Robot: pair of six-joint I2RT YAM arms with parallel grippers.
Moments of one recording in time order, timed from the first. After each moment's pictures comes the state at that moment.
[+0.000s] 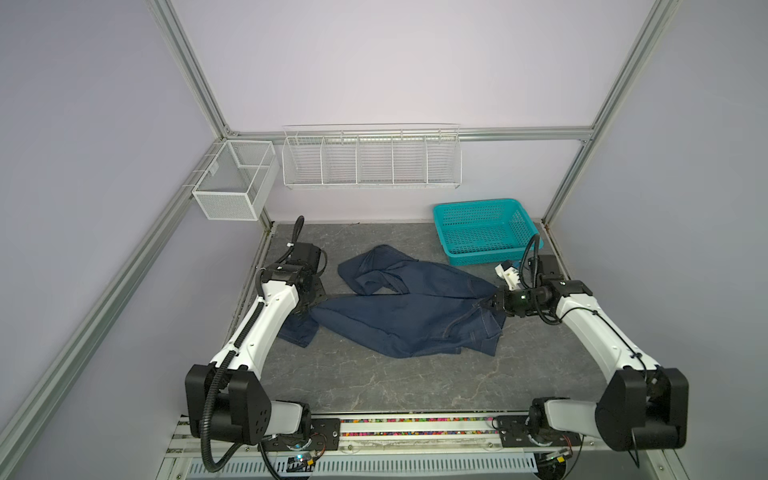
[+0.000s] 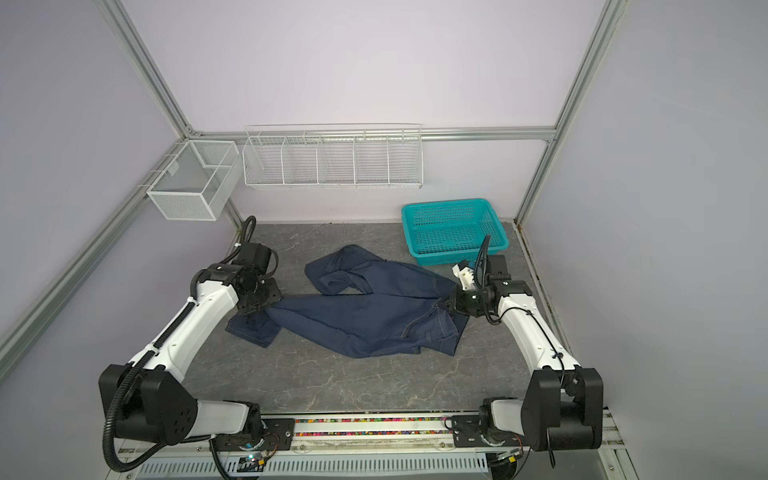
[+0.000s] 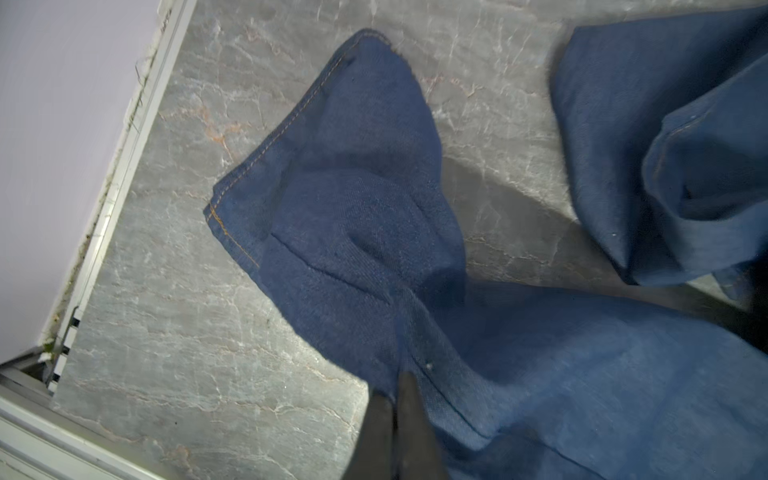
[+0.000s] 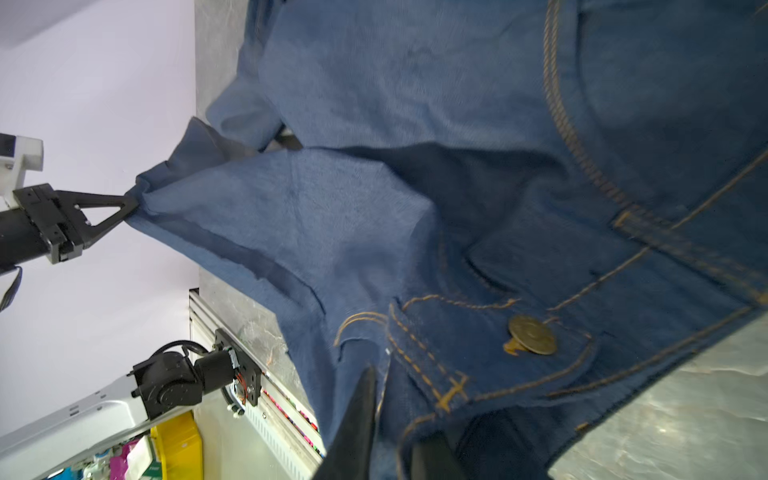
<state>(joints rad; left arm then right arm) -0.19 1.38 1.18 -1.03 -0.21 -0.55 0.06 1.31 0.94 -0.78 -0.66 0.20</state>
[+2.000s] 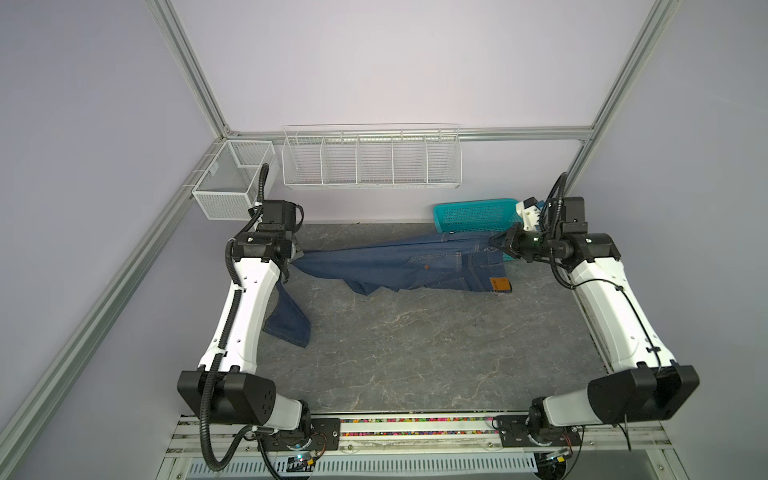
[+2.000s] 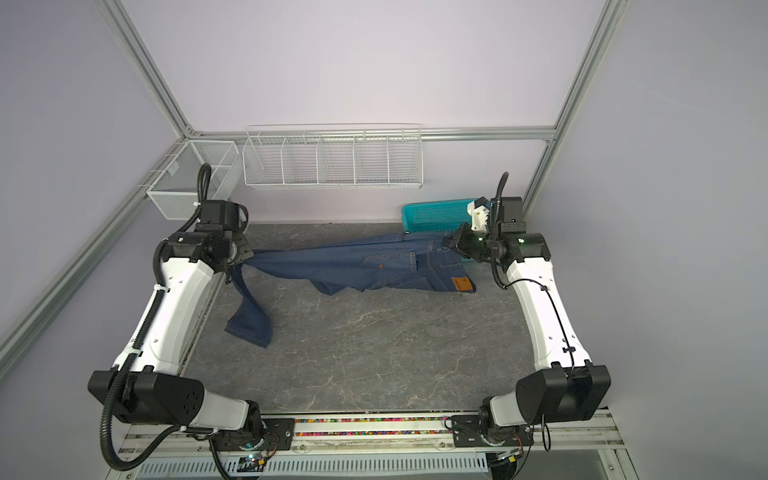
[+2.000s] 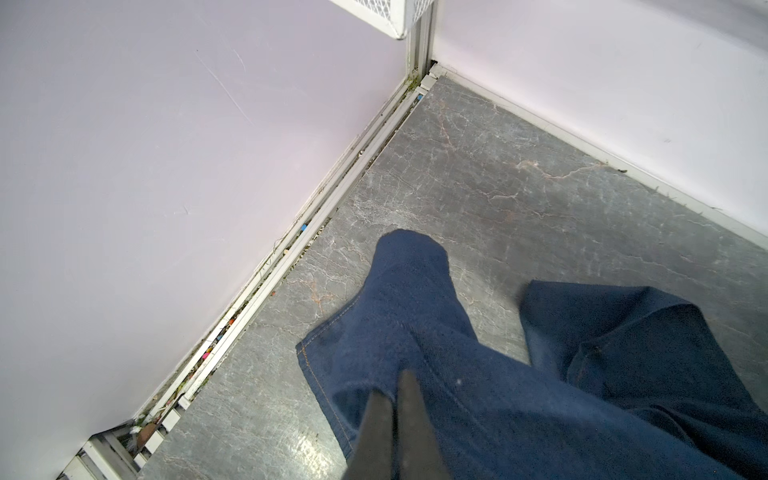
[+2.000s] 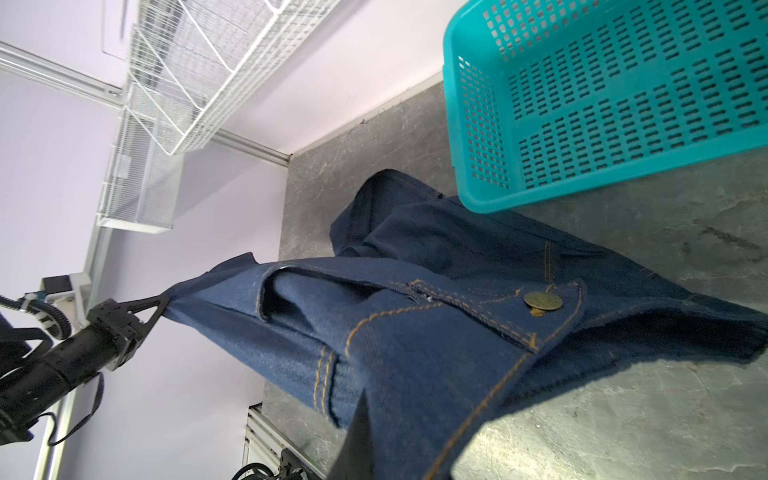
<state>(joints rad) -0.10 1.44 1.63 -1.09 -0.42 -0.49 0.06 1.43 1.57 -0.88 -0.56 0.50</state>
